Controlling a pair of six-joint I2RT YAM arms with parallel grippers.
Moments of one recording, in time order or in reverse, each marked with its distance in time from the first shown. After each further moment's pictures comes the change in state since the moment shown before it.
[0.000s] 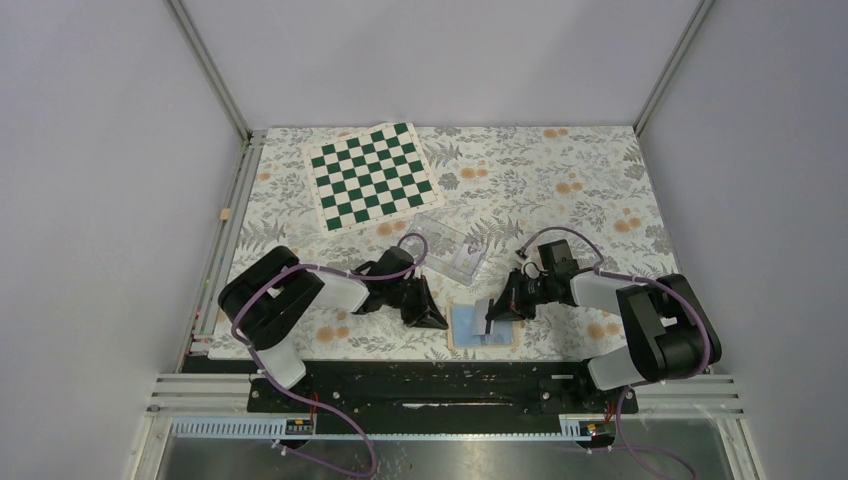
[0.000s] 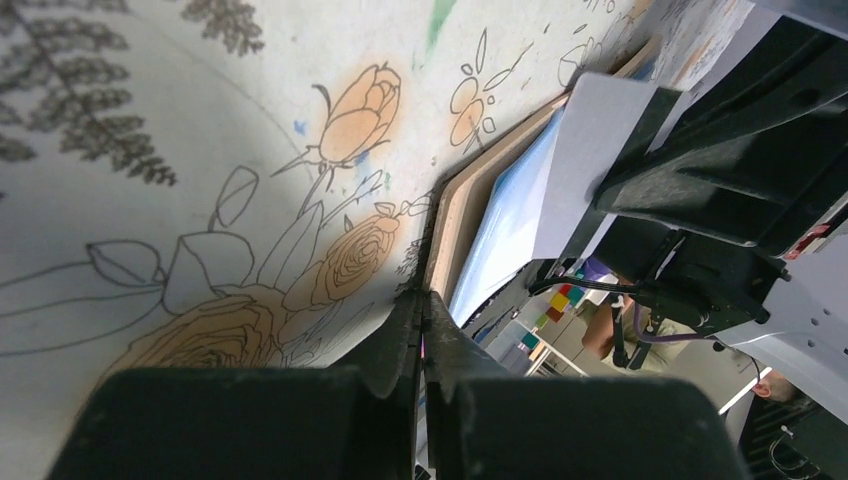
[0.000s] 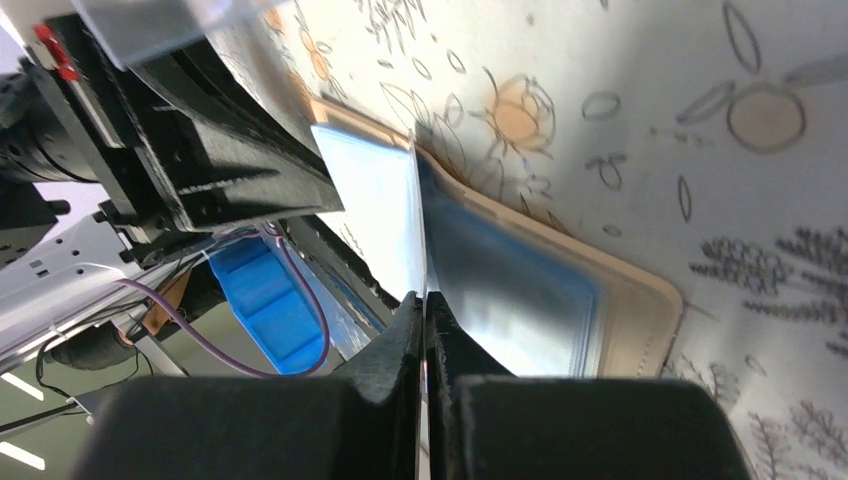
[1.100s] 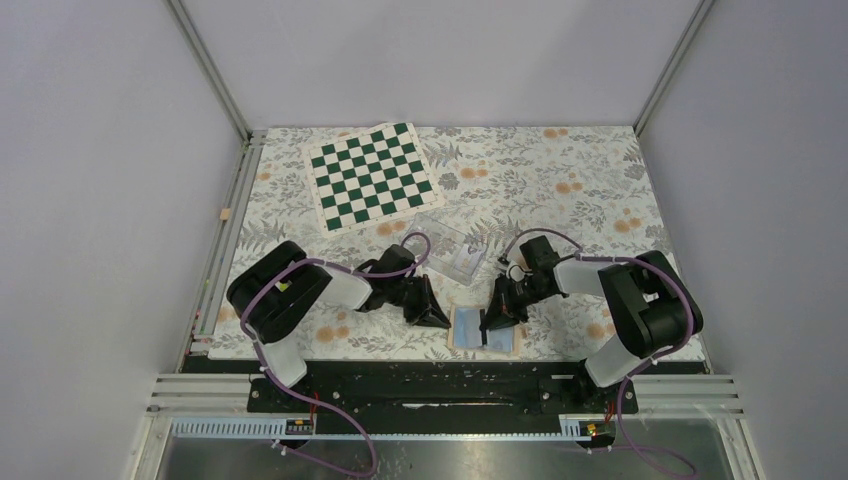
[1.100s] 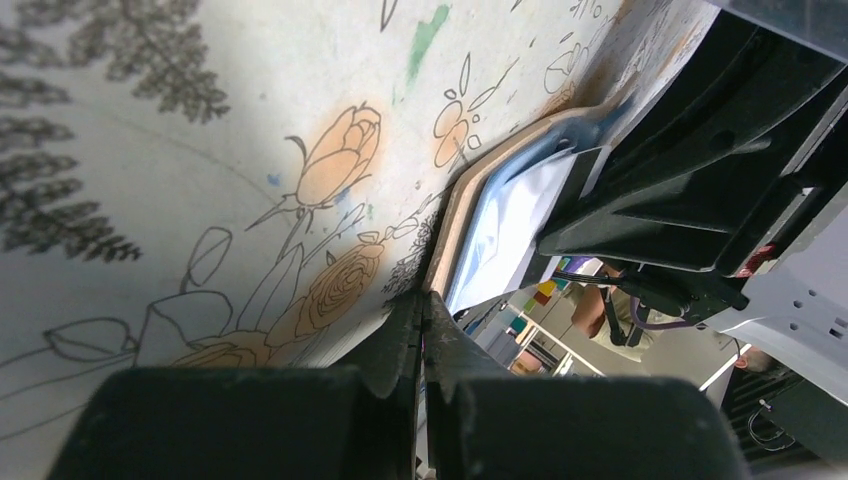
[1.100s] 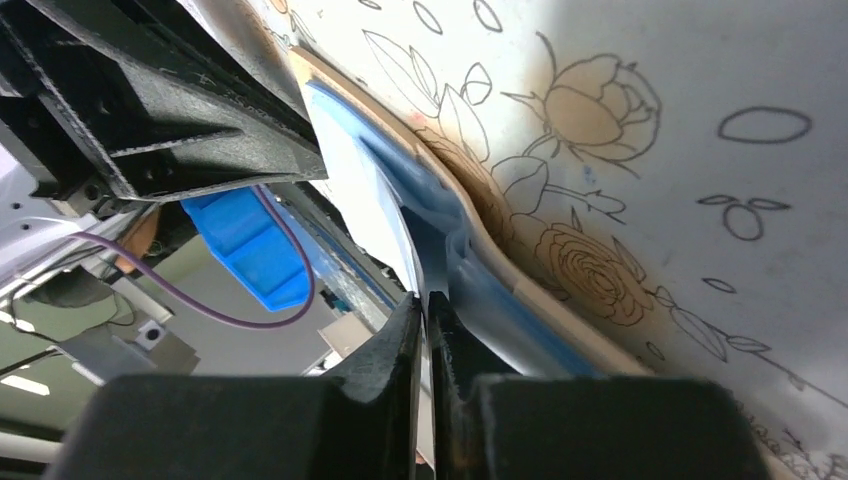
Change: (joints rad) left arm 0.012 0.058 0.018 0.053 0.069 -0.006; right arm 0.081 0.135 0.116 -0.204 -0.032 -0.101
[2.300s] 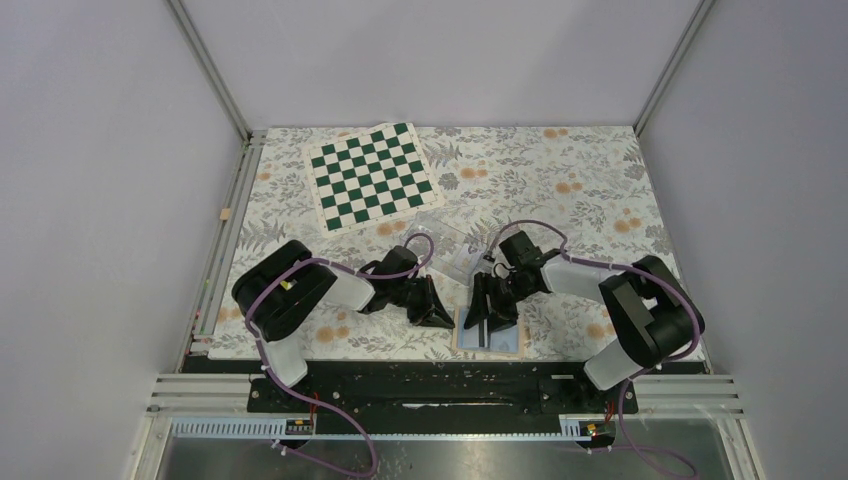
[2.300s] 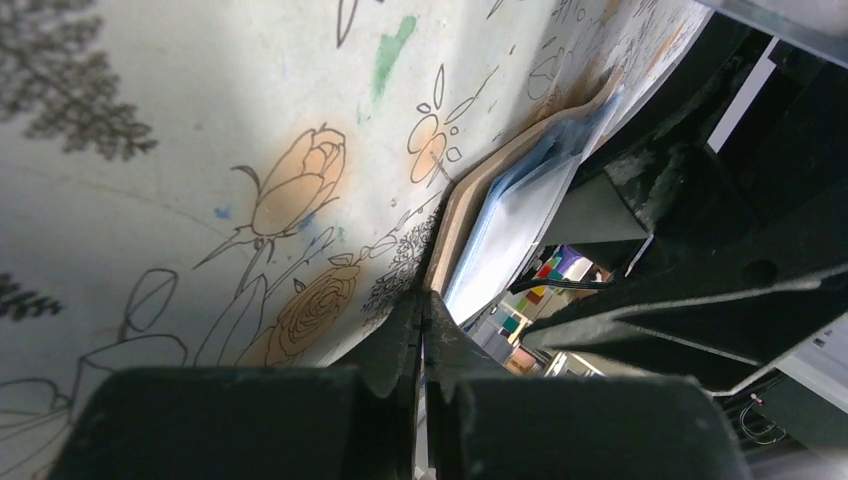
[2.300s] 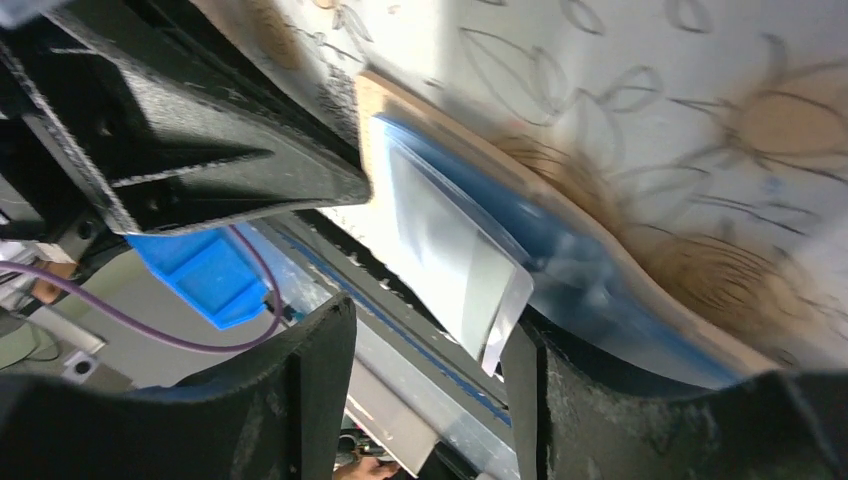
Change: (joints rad) left arm -0.019 0.026 0.004 0.058 0.005 -0.035; right arm 0.147 -0.050 0.092 -0.108 0.167 0.047
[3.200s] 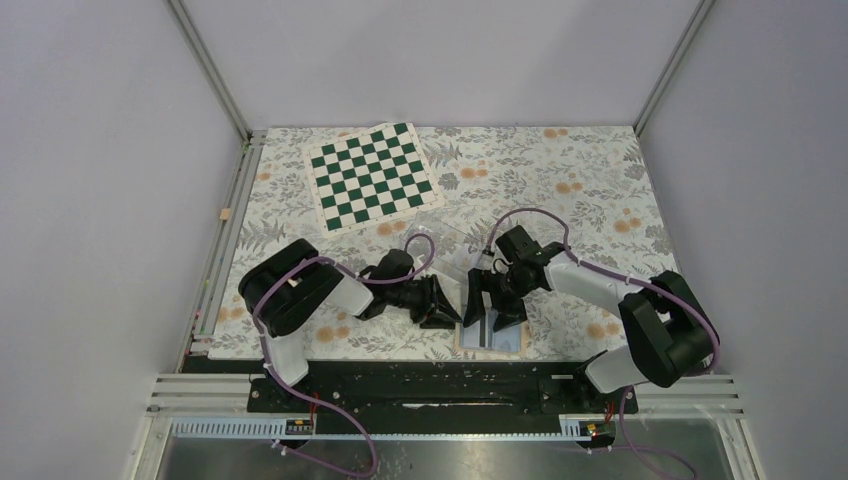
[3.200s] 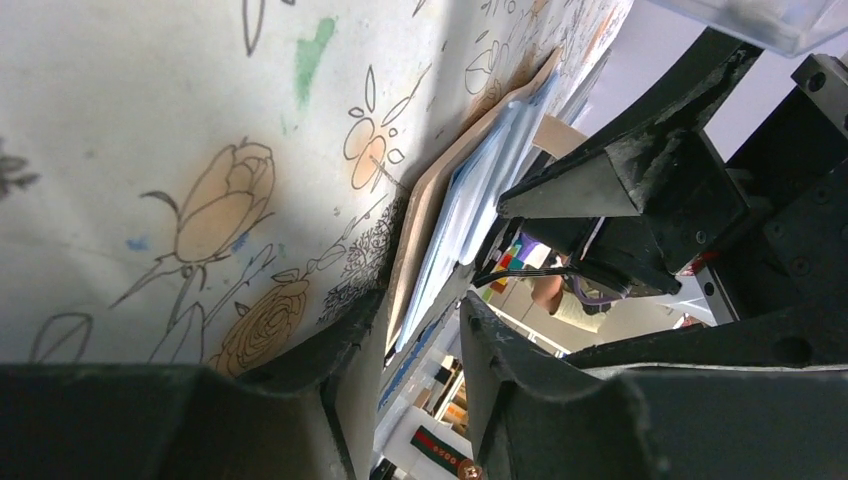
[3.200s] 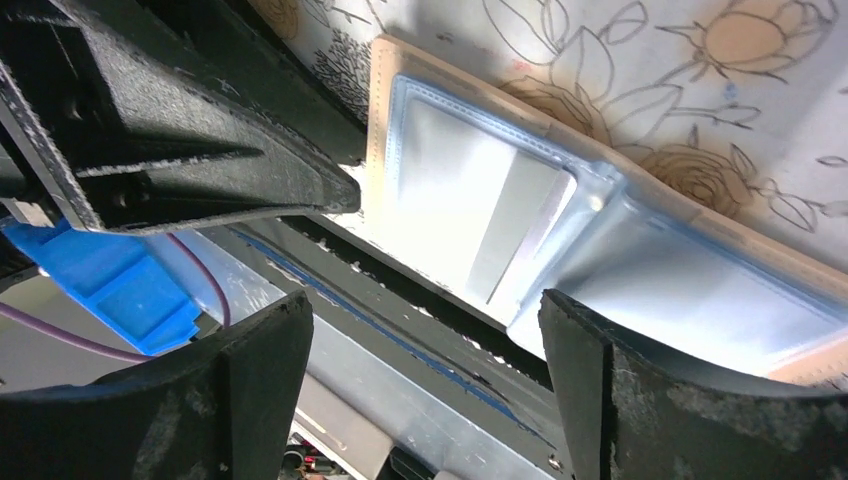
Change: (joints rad) left arm 0.003 0.032 -0.057 0.227 0.047 -0.085; right arm 0.066 -0.086 0.079 -0.148 0.126 -0.032
